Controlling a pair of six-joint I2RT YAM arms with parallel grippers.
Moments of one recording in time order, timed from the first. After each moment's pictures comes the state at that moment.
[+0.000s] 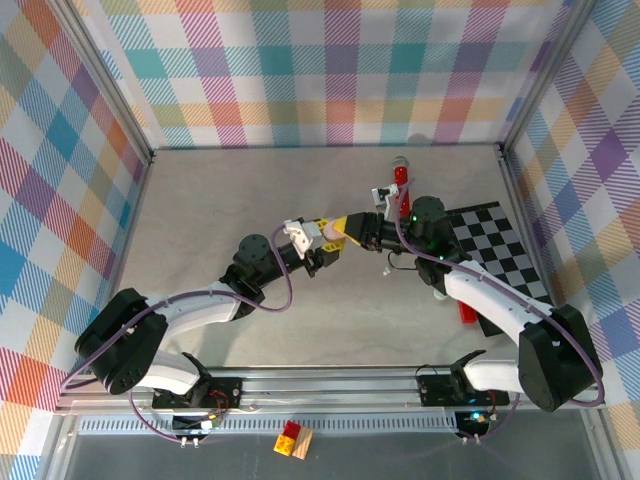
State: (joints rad) left arm -0.72 1.39 0.59 0.87 0.36 0.08; right arm 0.50 1.27 0.76 0.38 -0.77 1.06
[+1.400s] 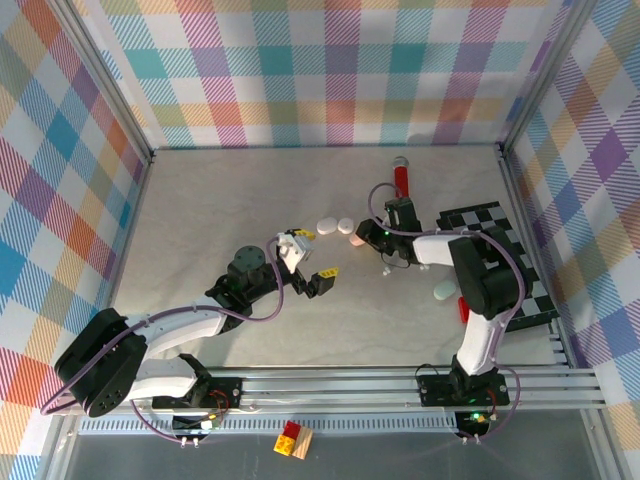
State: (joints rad) left arm -0.71 1.25 0.48 0.65 0.29 0.04; right arm 0.38 1.87 0.93 0.19 -0.30 0.86
